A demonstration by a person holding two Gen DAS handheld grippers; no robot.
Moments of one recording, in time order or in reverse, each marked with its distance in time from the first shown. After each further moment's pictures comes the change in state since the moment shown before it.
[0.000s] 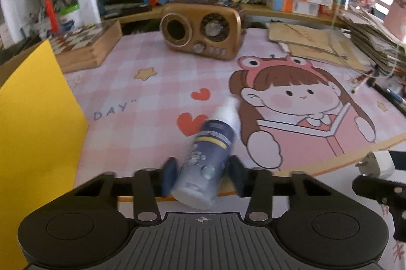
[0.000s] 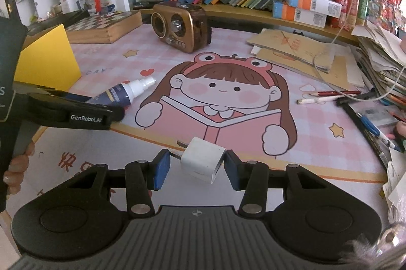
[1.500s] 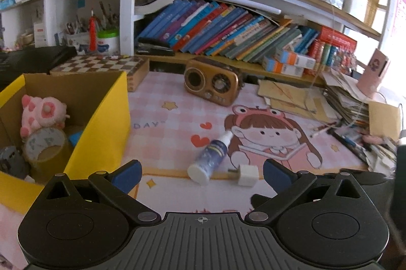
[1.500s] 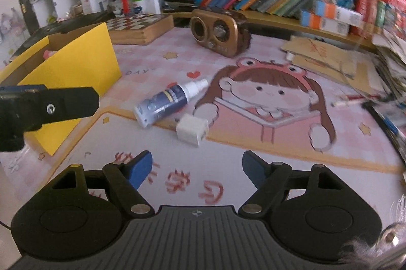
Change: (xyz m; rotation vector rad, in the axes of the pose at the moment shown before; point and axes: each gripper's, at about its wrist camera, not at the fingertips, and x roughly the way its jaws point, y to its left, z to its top) left arm -0.128 0.029 -0.026 -0.171 -0.202 -0.042; right arm -0.013 0.062 -0.001 -0.027 -0.028 0.068
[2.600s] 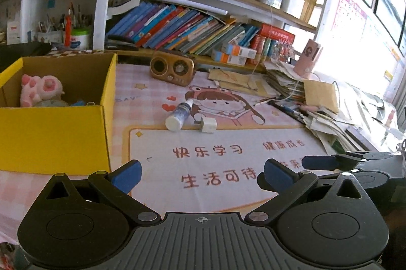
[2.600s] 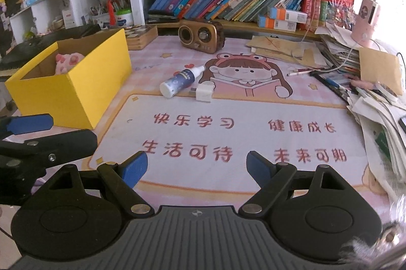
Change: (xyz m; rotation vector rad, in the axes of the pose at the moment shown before) left arm -0.097 0.044 -0.069 0.066 -0.011 -0.272; right arm -0.118 0.095 -0.068 0.120 -0.050 -0.206
